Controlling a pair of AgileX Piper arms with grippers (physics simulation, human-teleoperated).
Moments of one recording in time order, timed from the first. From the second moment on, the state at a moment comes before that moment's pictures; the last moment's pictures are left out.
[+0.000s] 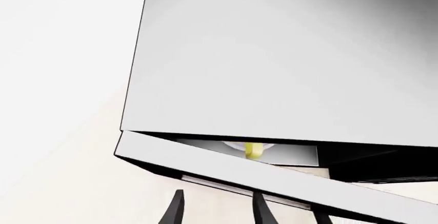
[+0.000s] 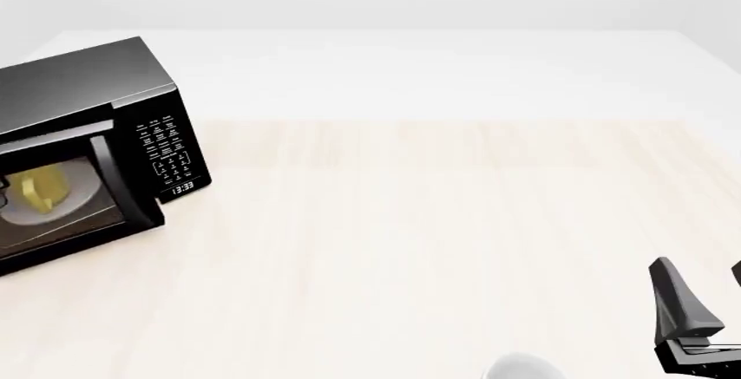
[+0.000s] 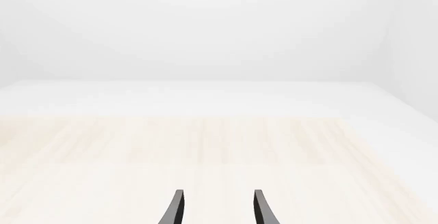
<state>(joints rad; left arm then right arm) 0.59 1.40 -0.77 0.13 -0.14 0.00 0.03 0.00 -0.01 -0.01</state>
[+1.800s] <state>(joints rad) 0.56 1.27 -0.79 0.18 -0.19 0.00 0.03 0.00 -0.01 -0.01</state>
